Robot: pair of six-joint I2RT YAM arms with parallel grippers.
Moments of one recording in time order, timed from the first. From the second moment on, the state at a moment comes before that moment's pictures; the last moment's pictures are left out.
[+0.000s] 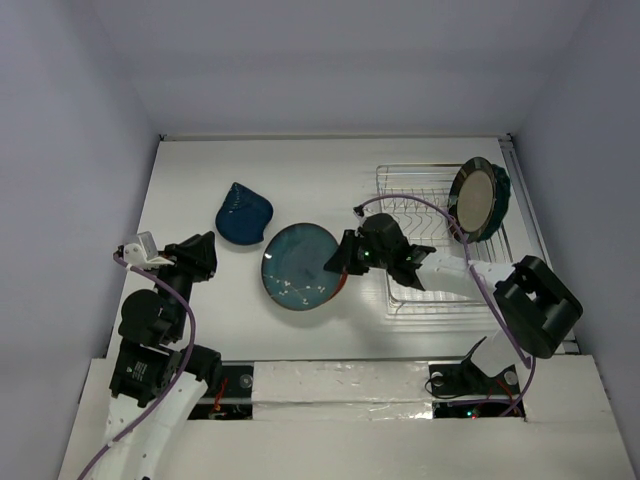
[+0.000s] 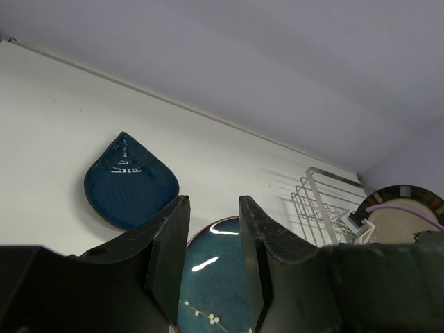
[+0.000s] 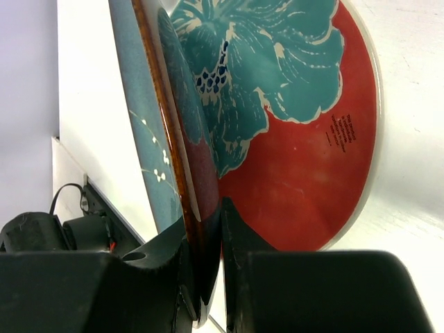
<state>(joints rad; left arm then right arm) -0.32 0.22 0.63 -0.32 -0.25 -0.49 0.75 1.53 0.80 0.16 -0.25 0.82</state>
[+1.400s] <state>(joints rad) -0.32 0.19 0.63 -0.32 -0.25 -0.49 0.83 1.64 1.06 -0.35 0.12 0.59</state>
